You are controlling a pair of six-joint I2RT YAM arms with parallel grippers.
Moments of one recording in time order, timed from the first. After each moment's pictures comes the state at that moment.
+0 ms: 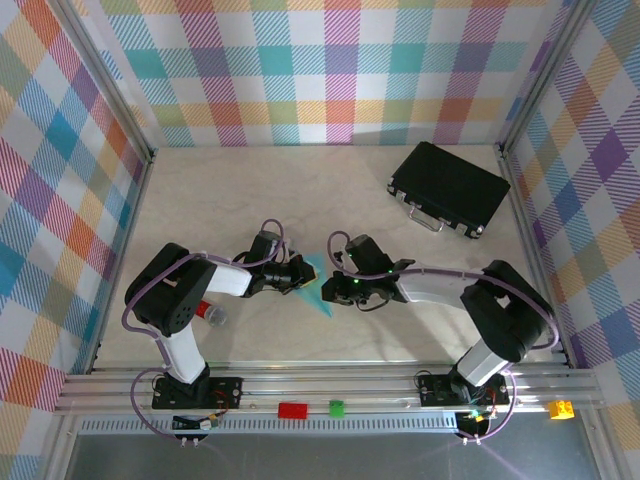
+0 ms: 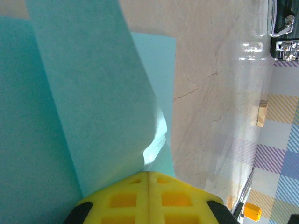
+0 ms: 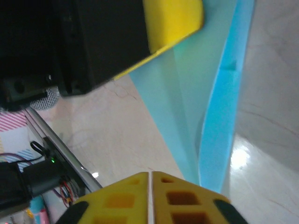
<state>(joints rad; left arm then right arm) -0.50 1.79 0.67 0.34 0.56 -0.92 0.78 1.62 0.78 -0.05 -0.52 0.81</state>
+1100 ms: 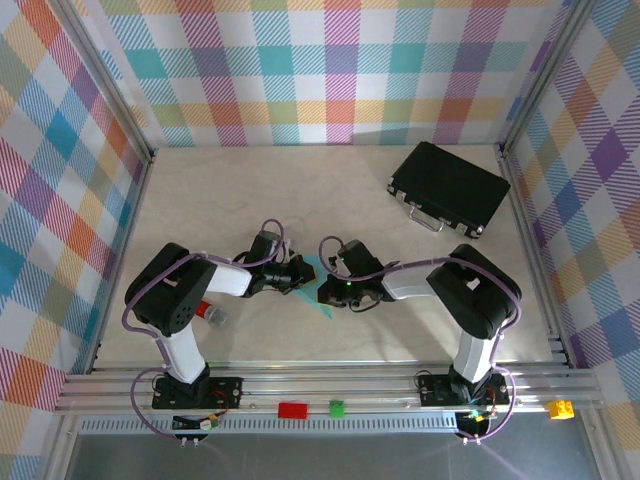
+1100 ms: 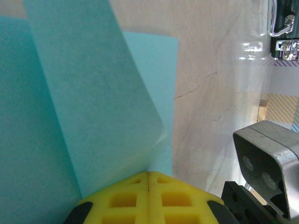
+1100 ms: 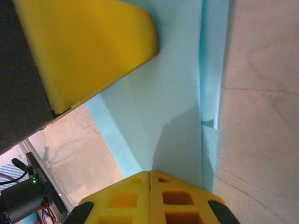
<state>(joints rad) -0.50 1.79 0.67 0.34 0.56 -0.92 0.78 1.79 0.77 0.11 -0.52 0.84</state>
